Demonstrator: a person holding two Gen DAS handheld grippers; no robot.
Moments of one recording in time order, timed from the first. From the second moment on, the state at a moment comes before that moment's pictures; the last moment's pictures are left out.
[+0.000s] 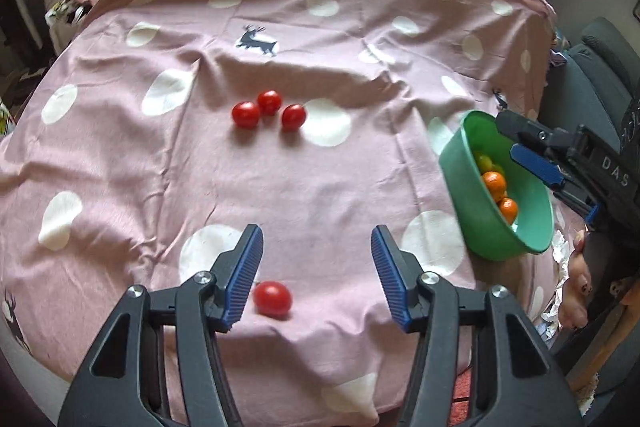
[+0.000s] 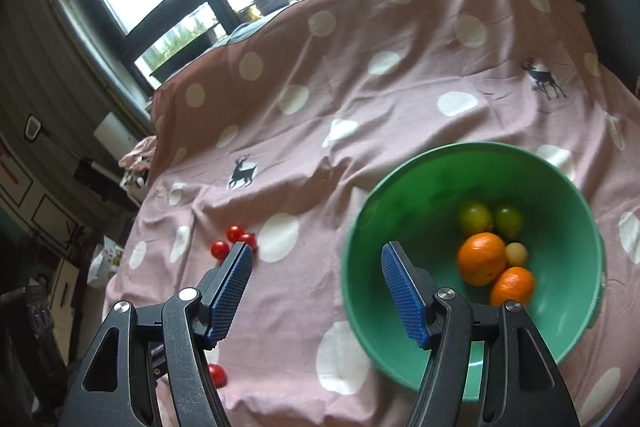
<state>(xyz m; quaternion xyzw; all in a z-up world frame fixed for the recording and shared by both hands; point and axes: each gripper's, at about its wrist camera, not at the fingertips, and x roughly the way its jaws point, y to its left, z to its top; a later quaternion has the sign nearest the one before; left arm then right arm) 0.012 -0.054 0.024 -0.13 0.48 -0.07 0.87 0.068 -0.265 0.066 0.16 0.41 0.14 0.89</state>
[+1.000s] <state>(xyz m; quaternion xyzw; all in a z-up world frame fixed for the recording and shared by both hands) 0.023 -0.049 -0.042 -0.13 0.54 -0.07 0.83 0.177 -0.131 -0.031 0.07 0.51 0.19 0.84</state>
